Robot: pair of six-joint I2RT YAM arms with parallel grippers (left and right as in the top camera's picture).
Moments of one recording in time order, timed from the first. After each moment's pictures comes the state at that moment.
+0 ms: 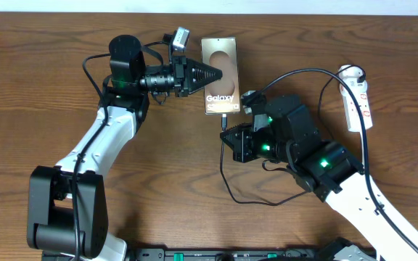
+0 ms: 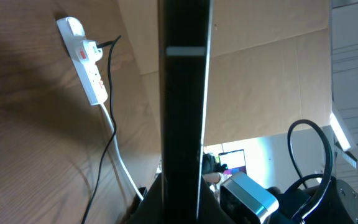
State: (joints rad) left arm -0.17 1.70 1.09 0.48 1.30 -1.17; right arm 0.61 1.22 1.03 -0.52 -0.39 0.57
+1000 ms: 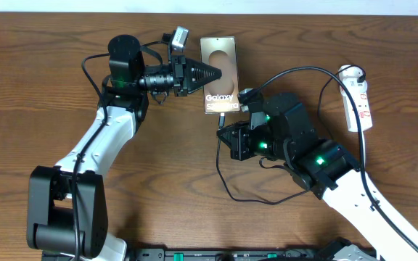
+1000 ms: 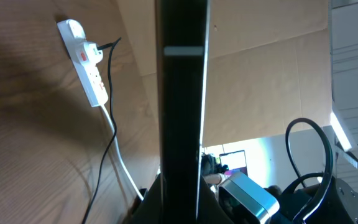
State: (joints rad) left arm -0.17 1.70 1.09 0.48 1.30 -1.16; right arm 0.61 1.24 1.03 -0.47 -0.40 0.56
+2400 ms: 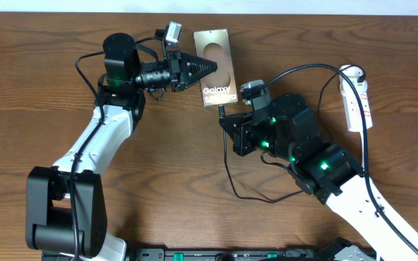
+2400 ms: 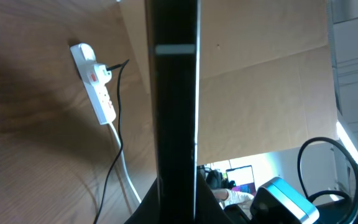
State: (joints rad) left arm -0.15 1.70 1.10 0.49 1.25 -1.16; right arm 0.61 1.21 1.00 -0.35 -0.30 0.45
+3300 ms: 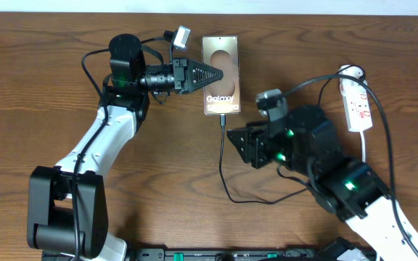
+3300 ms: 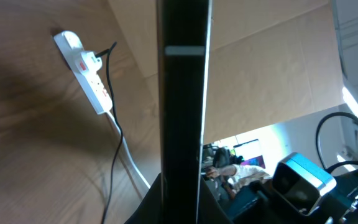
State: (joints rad) left arm -0.17 1.70 1.10 0.48 1.31 -1.03; right arm 0.60 1.06 1.01 -0.57 -0.25 0.44
